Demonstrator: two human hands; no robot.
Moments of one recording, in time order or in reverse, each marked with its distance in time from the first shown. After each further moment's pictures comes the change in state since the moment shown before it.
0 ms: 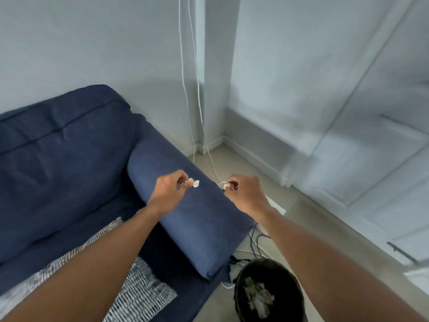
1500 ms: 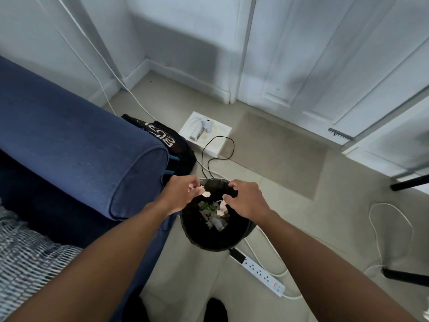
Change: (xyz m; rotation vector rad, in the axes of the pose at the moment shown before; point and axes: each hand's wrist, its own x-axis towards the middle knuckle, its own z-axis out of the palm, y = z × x) left_hand -0.110 0.024 0.322 0.063 -0.664 0.079; right_hand -0.211 0.293 0.039 0.093 -0.176 0.565
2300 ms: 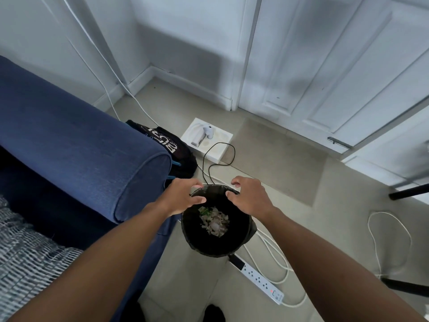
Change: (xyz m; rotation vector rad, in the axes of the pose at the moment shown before) left_hand -0.001 0.009 -0.017 0.043 -0.080 -0.005; right_hand 0.007 -0.015 -0.023 -0.073 0.037 -0.040
